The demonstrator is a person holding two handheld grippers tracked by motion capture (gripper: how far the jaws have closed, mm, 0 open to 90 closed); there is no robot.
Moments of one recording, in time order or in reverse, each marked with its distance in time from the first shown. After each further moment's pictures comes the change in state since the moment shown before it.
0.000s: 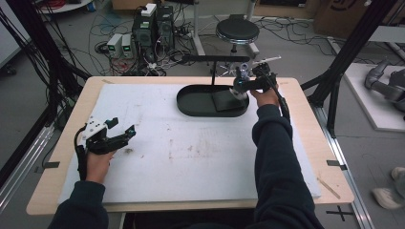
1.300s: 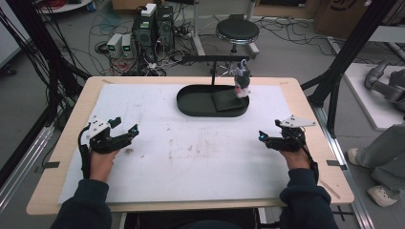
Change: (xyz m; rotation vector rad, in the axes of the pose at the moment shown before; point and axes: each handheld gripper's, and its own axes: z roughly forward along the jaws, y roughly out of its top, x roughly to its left) left arm -0.006 0.000 0.007 -0.005 -0.004 -0.003; right arm 0.007 -0.174 -0.096 -0.131 0.104 -0.093
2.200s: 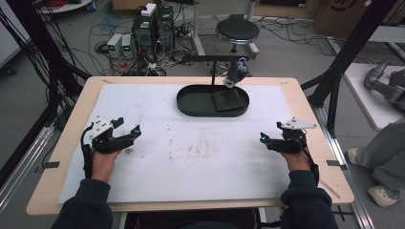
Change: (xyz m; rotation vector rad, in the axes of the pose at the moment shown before) left arm -0.005 0.000 0.004 0.015 -0.018 0.011; right arm 0.001 -0.006 -0.002 0.020 -0.016 0.016
